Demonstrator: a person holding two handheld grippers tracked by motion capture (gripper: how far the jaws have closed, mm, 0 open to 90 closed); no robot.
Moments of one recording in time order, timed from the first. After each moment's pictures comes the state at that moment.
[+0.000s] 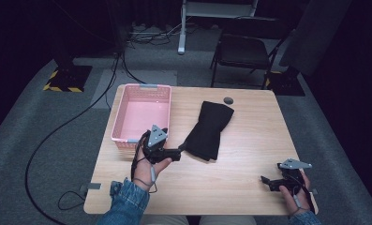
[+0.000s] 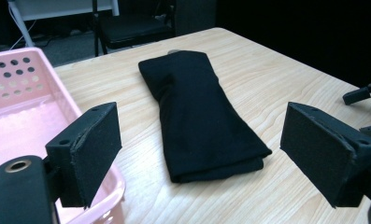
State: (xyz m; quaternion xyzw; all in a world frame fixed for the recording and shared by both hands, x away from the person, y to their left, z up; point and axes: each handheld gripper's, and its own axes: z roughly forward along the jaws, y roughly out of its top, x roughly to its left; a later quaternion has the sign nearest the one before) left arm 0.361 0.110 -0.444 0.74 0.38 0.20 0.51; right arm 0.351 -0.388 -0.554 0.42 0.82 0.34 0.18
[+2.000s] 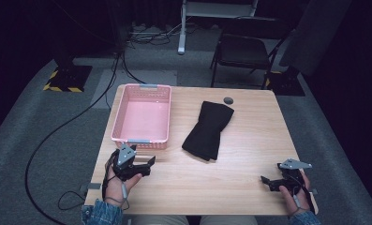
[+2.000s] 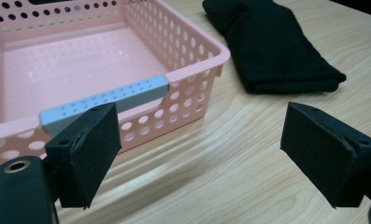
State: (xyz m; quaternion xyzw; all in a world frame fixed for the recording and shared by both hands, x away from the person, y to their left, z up) left arm 0.327 0.192 -0.499 0.73 0.45 0.23 0.46; right arm 0.351 -0.388 -0.554 0.43 0.82 0.34 0.18
